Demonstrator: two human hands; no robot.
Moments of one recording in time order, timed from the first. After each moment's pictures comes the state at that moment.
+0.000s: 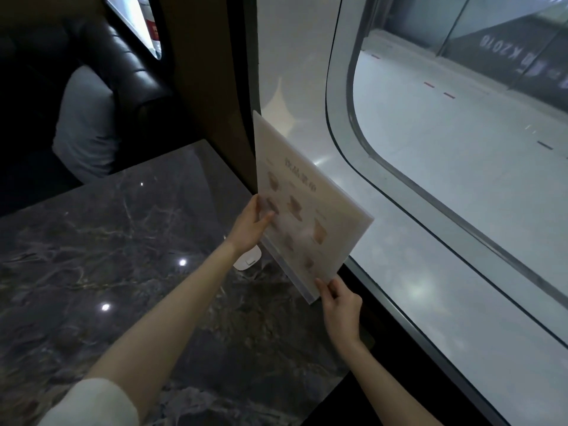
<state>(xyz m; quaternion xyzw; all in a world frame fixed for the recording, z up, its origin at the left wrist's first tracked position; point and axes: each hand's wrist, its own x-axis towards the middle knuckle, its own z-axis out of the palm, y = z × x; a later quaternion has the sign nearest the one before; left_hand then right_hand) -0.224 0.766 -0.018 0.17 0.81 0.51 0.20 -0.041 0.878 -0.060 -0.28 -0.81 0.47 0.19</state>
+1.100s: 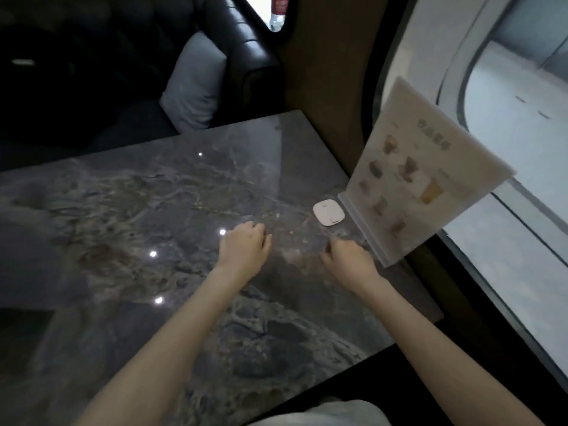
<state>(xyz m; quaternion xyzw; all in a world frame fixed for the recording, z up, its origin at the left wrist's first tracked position) -0.101 0.562 -0.009 0.13 0.98 0.12 -0.01 -0.067 0.751 -0.002 -0.06 -0.98 0.15 -0.14</state>
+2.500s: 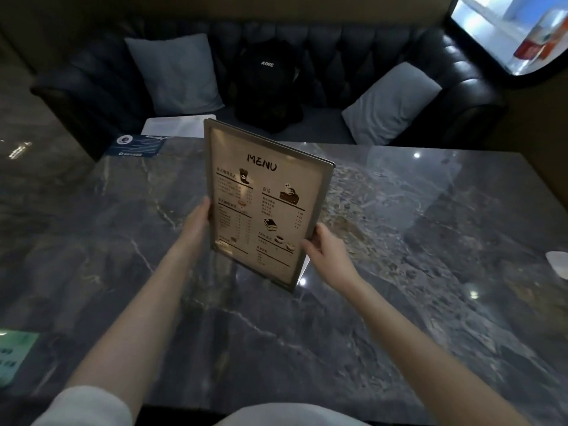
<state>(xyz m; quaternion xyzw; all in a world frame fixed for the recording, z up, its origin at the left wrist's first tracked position) 0.019 0.046 0.016 -0.29 0.71 0.64 -0.04 -0.003 0.281 0.022 0.14 -0.84 0.51 -0.16</state>
